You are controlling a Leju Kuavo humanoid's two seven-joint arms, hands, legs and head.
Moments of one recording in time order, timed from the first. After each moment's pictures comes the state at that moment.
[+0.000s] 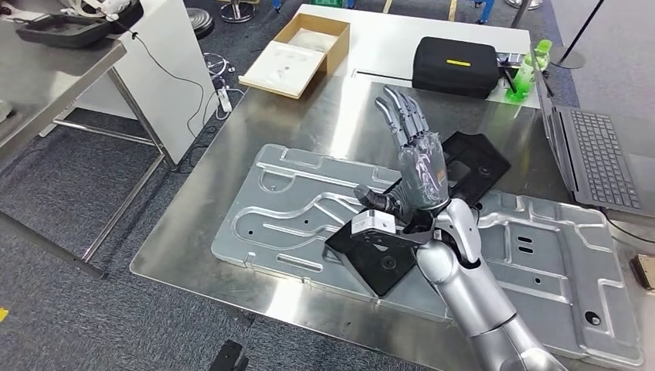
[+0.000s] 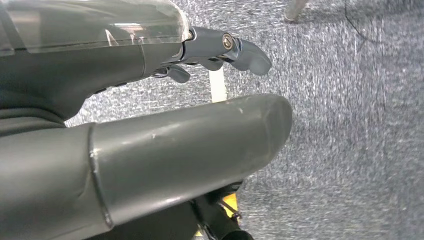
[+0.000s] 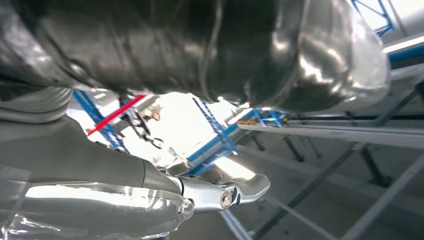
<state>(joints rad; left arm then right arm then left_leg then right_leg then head) -0.18 -0.24 0.80 -0.21 -1.09 0.05 -0.44 -0.56 -0.03 0.42 -1.44 0.71 -0.50 -0.37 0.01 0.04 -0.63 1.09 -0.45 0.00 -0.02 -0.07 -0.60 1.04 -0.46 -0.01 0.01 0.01</state>
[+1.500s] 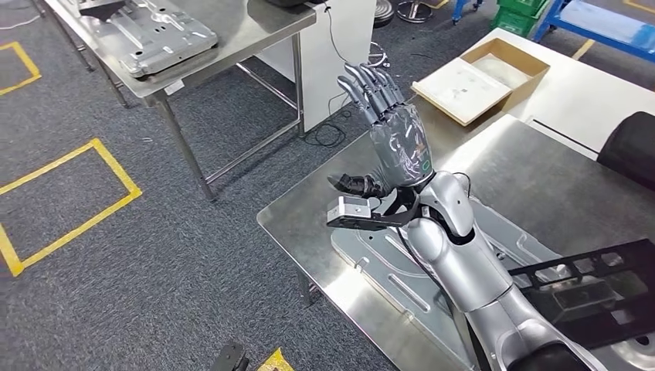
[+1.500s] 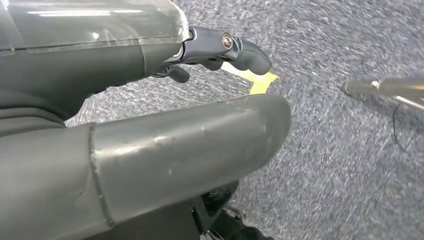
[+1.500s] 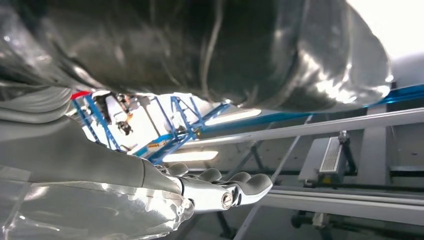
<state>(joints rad) -0.18 -0.25 0.80 -0.21 -1.10 0.05 -0.43 -0.70 -0.04 0.52 -1.42 0.78 -0.45 -0.31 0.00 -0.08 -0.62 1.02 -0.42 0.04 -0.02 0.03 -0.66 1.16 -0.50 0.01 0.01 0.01</state>
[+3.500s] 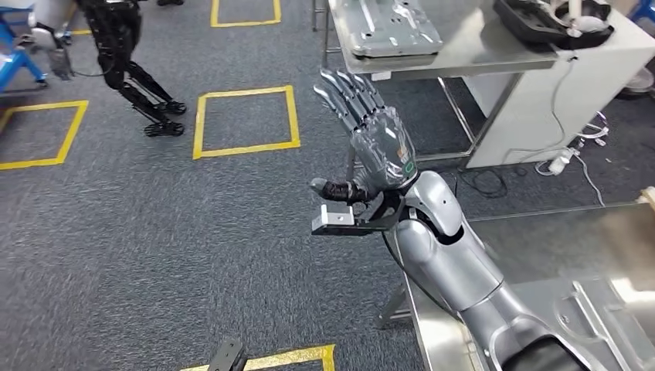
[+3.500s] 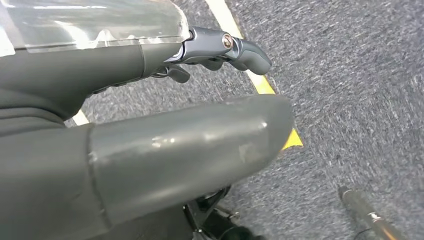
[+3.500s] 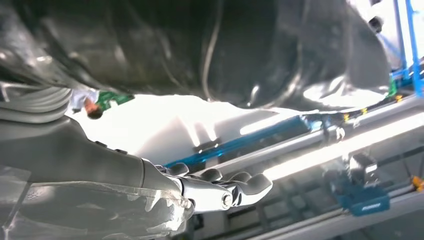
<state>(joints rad) -0.19 -0.25 0.80 -0.21 -1.10 0.04 -0.42 -0.71 -0.05 0.56 -1.40 0.81 -0.45 -0.30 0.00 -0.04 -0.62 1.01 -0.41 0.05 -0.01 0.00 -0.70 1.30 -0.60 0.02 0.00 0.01</state>
